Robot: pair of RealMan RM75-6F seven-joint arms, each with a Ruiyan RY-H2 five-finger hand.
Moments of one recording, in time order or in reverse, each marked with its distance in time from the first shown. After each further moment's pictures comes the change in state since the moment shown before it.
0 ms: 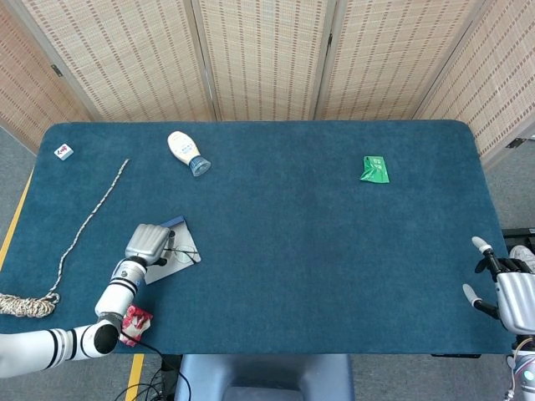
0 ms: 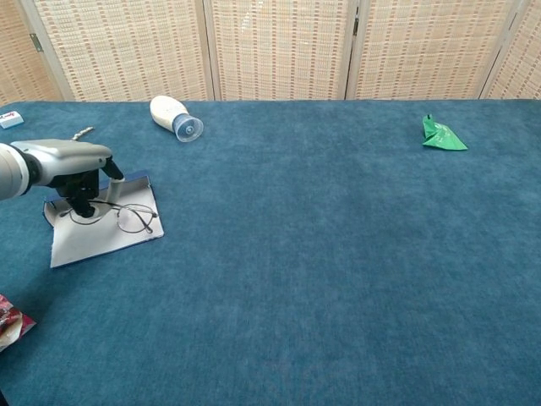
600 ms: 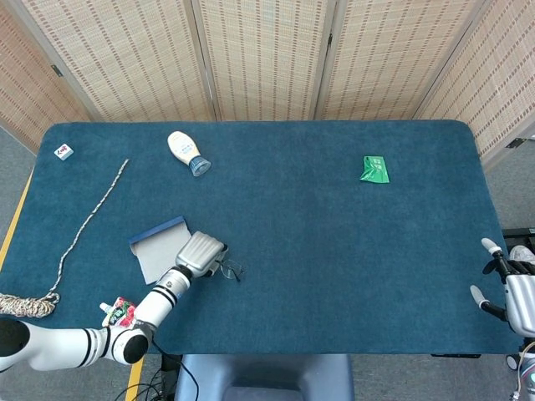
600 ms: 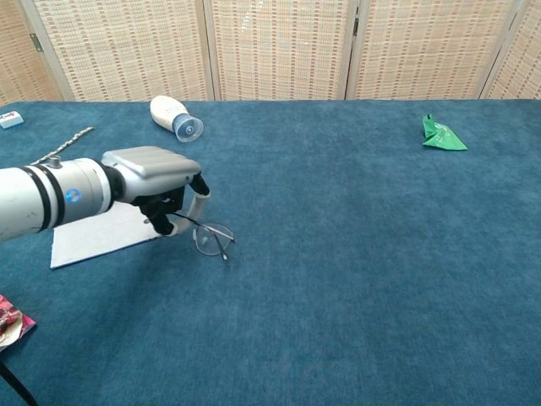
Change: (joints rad) left arm -0.080 -0.121 0.010 -0.013 0.224 0.017 0.029; right arm -0.013 -0.001 0.003 0.020 0.020 0.006 0.020
